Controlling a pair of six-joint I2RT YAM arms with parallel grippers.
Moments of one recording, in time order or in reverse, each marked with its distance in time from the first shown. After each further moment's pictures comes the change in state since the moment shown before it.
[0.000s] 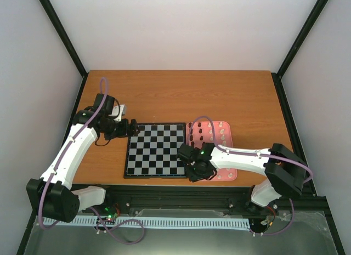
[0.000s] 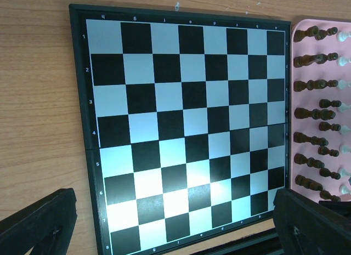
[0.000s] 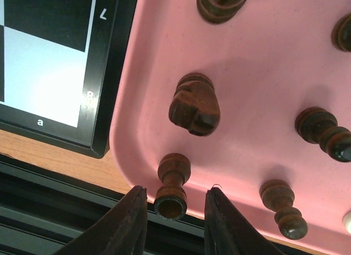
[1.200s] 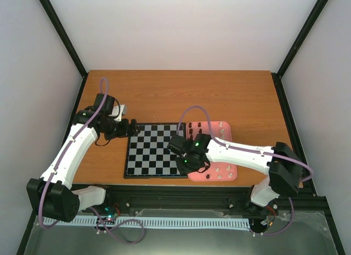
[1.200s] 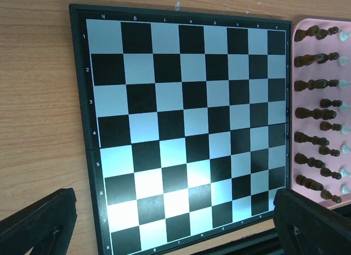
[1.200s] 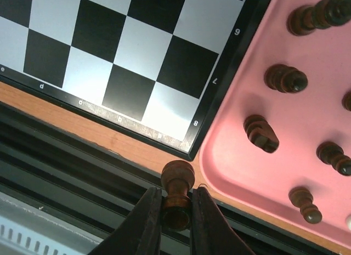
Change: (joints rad) left arm 0.000 0.003 0.000 0.000 -0.001 0.002; right arm 0.029 0.024 0.245 -0.121 -0.002 -0.035
